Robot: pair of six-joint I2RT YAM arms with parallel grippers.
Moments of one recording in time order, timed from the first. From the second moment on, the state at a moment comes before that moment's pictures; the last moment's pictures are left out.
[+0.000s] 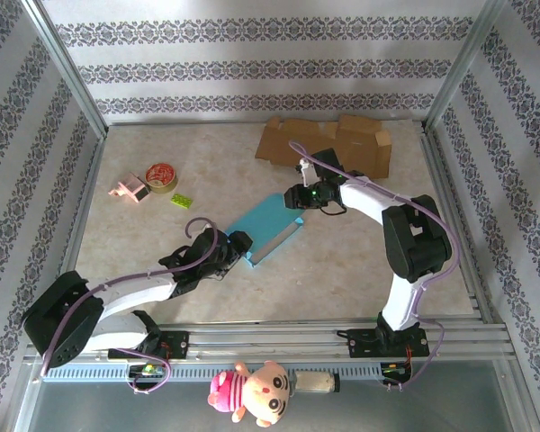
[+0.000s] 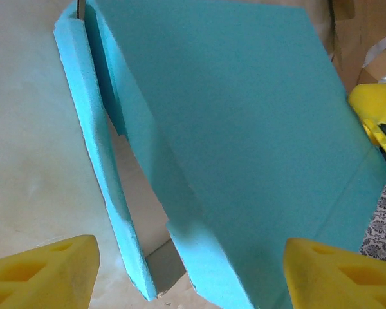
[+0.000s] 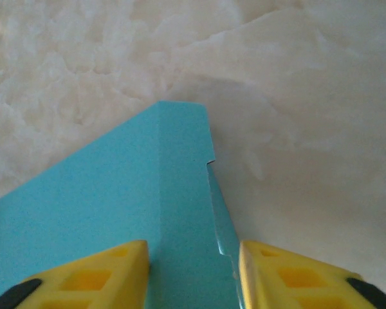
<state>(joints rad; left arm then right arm) -0.73 1.25 0.44 0.12 -0.05 -1.40 0.37 1.85 1.22 -0.38 -0.43 0.27</state>
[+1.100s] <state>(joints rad) -0.45 1.20 0.56 -0.13 -0.02 -1.06 0.38 1.50 1.06 -0.35 -0.39 0.43</state>
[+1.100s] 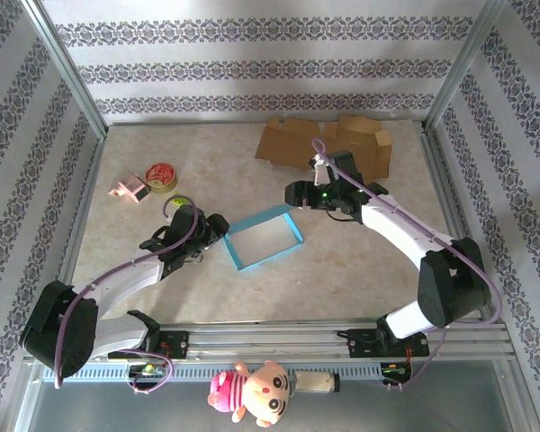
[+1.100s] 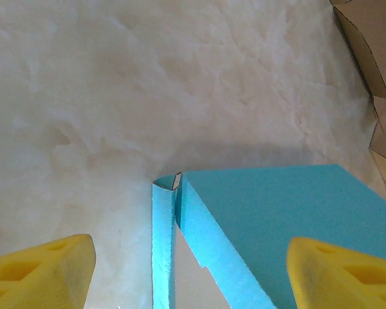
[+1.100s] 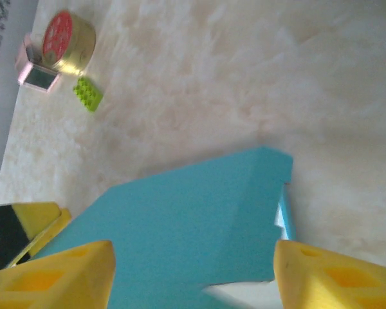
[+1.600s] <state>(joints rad) -0.45 1.23 0.57 -0.06 0.13 -1.06 0.35 1.74 1.16 -0.35 -0.58 0.53</state>
